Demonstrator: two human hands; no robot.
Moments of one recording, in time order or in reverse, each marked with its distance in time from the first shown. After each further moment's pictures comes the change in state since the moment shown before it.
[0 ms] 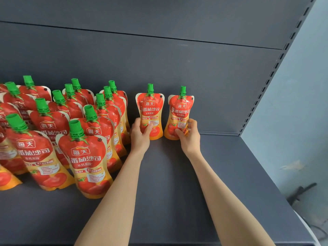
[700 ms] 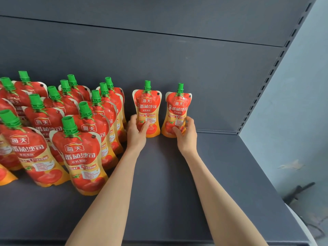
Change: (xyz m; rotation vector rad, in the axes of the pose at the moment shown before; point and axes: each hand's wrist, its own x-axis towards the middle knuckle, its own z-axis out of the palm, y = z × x) left_hand -0.001 0.000 -0.002 0.069 0.010 -0.027; right_hand 0.005 0.009 0.006 -0.097 0.013 -0.002
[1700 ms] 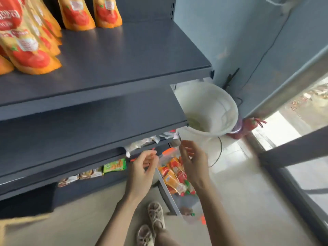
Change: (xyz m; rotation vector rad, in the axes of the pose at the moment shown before) left_hand -0.467 -0.048 -0.087 -0.046 -0.637 -0.136; right_hand -0.475 0.074 -0.157 -0.198 0.187 0.356
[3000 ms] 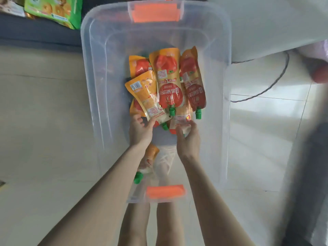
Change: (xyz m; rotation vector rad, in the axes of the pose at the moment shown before) left_hand 0.018 -0.428 0.348 -0.046 0.433 -1.104; right_hand 0.042 0.525 0.080 -0.283 -0.561 0.573
